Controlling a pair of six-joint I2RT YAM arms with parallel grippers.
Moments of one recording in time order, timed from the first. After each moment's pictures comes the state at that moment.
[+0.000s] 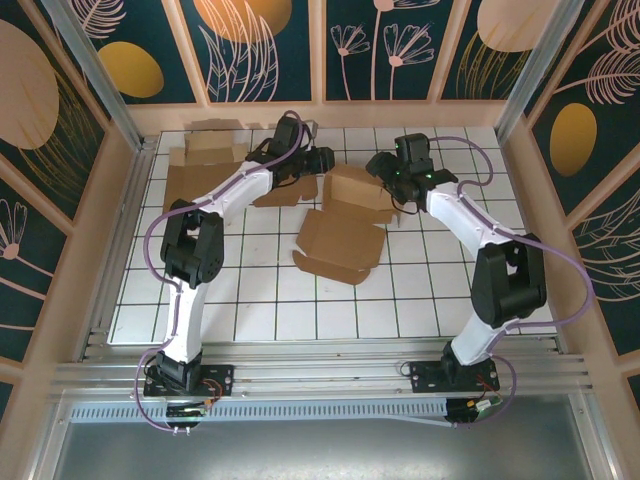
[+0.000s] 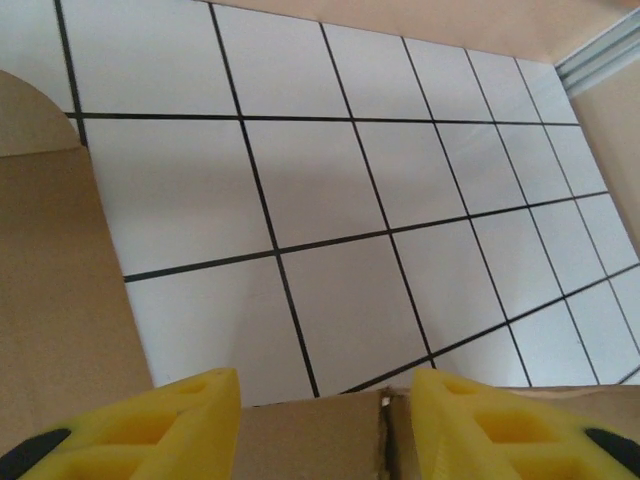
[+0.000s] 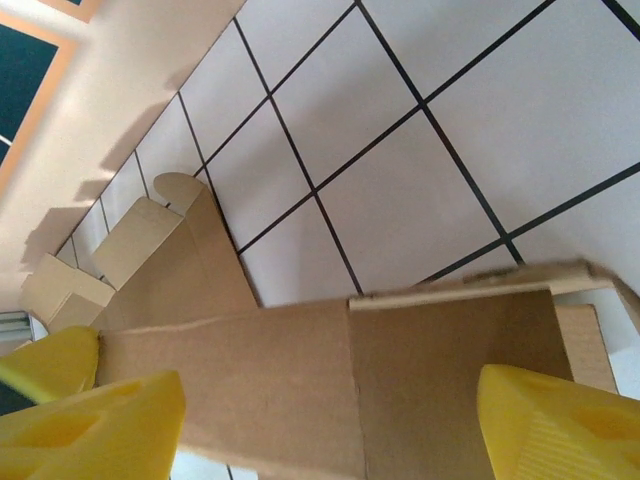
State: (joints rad) left arm -0.48 2.18 1.86 -0.32 0.24 -0.52; right arm 0.34 1.68 1.32 -0.38 -0.03 0.94
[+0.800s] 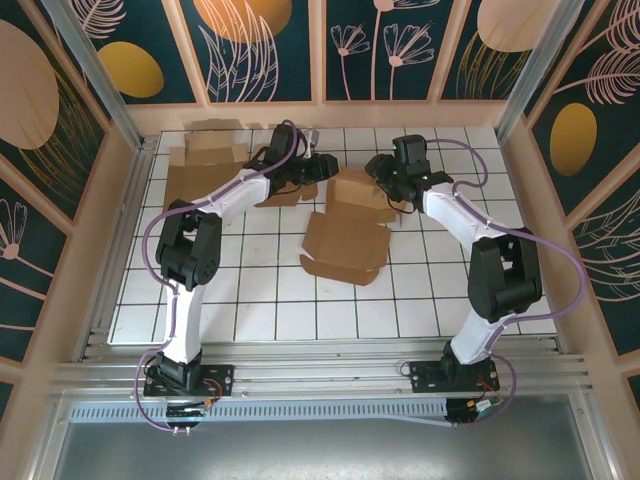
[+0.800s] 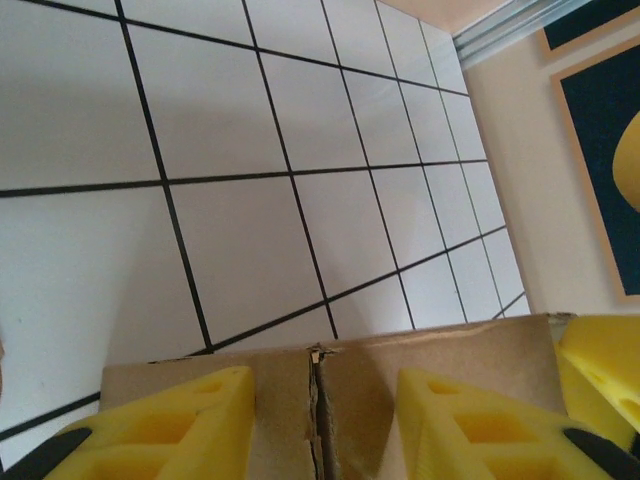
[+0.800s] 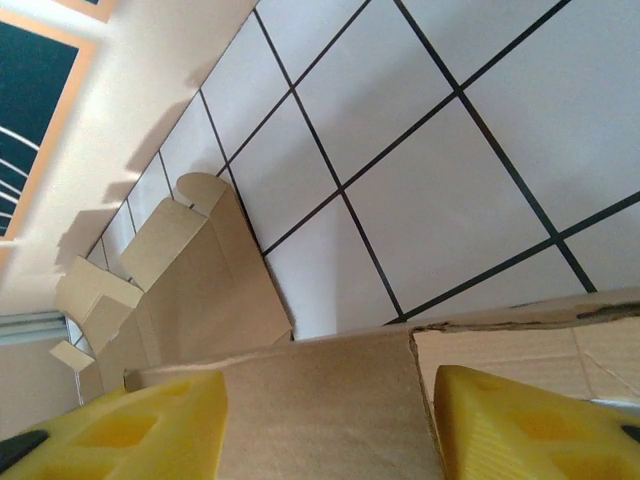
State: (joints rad) left arm -0.47 2.14 1.71 -0.17 0.47 -0.68; right arm 0.33 1.71 1.31 -0.29 -0.08 0.99
